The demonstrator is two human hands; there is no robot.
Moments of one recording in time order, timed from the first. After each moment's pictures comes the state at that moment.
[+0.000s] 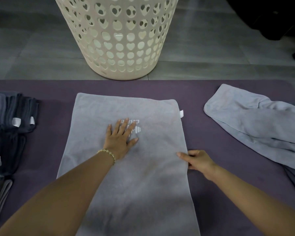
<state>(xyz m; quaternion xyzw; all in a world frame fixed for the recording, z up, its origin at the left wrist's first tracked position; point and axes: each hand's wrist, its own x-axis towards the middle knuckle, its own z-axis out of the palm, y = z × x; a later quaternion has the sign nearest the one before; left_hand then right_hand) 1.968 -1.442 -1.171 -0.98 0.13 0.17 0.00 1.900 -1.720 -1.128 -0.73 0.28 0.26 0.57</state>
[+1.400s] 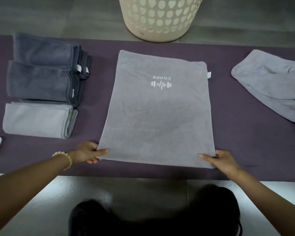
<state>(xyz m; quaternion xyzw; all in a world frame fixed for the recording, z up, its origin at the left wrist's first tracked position) 1.733 -1.247 -1.121 -0.80 -0.21 0.41 -0.38 1.725 -1.701 -1.126 -0.79 0.26 0.27 0.49</state>
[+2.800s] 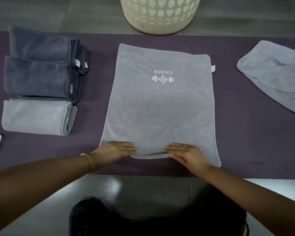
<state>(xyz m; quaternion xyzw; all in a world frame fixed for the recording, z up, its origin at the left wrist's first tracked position) 1.732 -1.290 -1.159 -0.88 0.45 0.11 -0.12 1.727 -1.621 -1.166 -0.90 -0.32 0.06 0.28</state>
